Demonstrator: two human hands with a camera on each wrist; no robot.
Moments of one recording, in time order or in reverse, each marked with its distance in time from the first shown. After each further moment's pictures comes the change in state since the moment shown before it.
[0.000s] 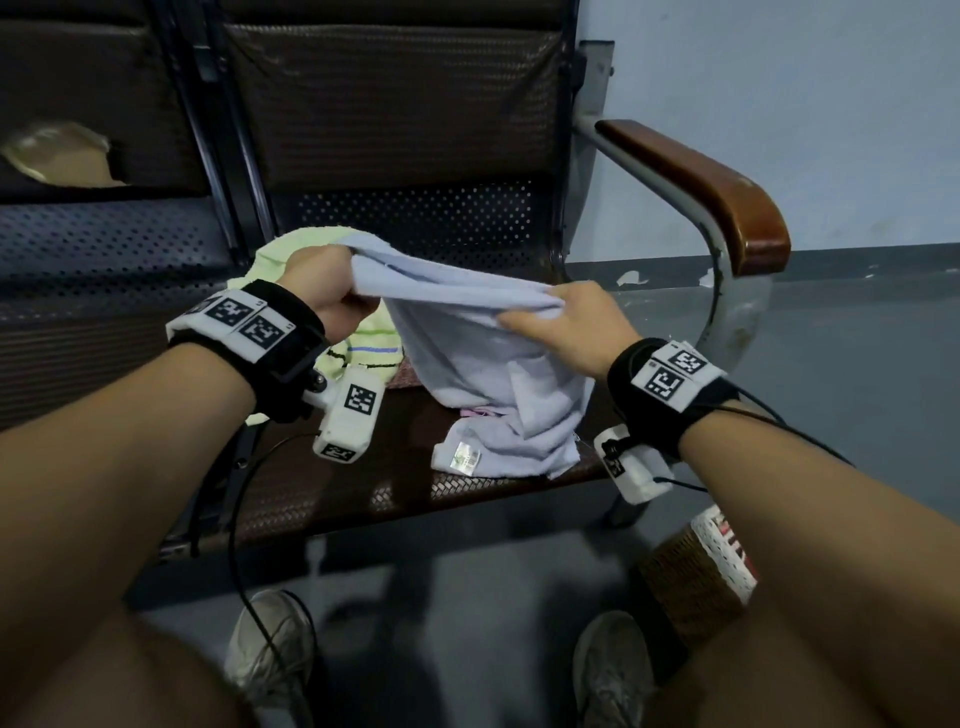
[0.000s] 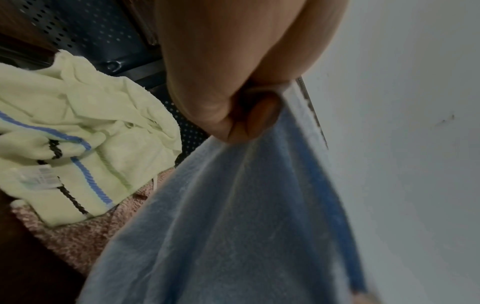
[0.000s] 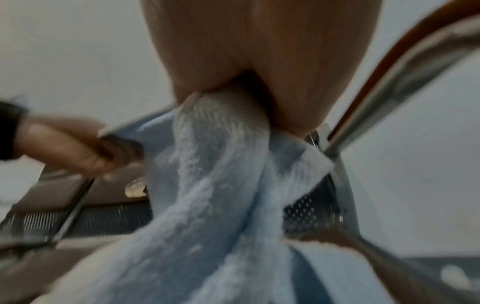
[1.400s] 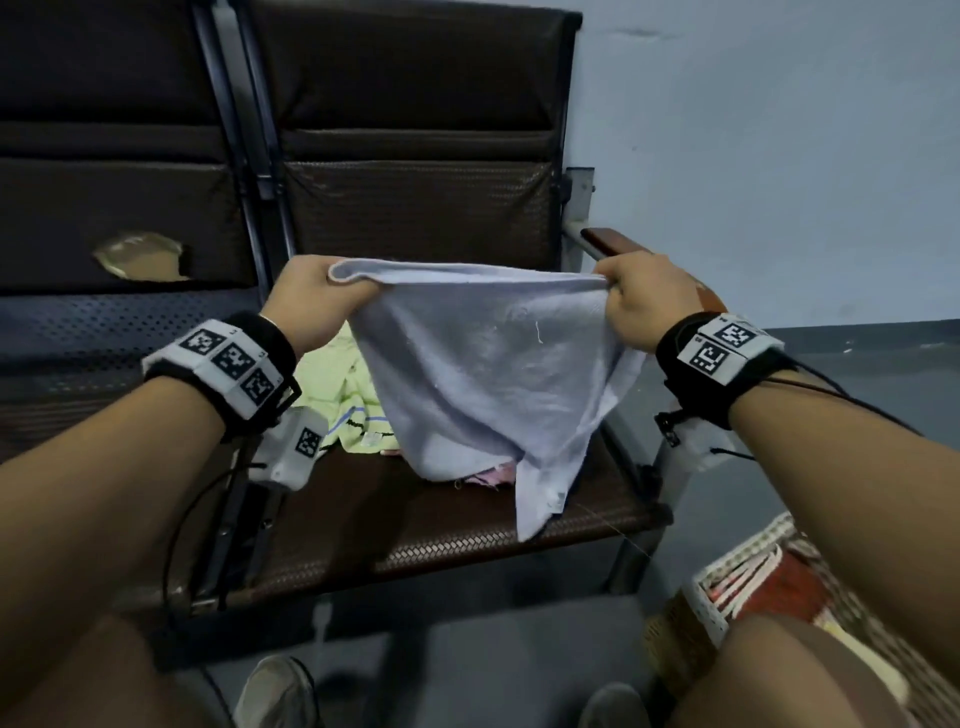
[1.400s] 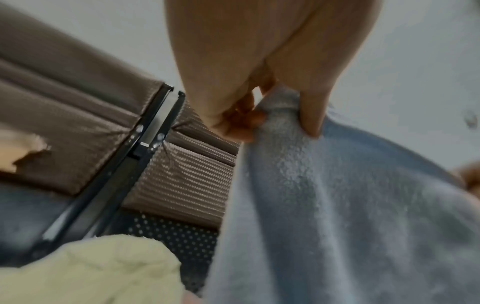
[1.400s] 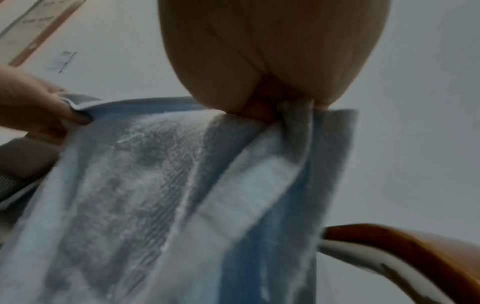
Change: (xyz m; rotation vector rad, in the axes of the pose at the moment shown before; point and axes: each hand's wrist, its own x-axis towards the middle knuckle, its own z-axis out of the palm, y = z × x) left_hand -0.020 0.074 -0.028 0.653 -0.185 0.704; right_hand 0.011 -0.057 -0.126 -0.527 0.264 -0.151
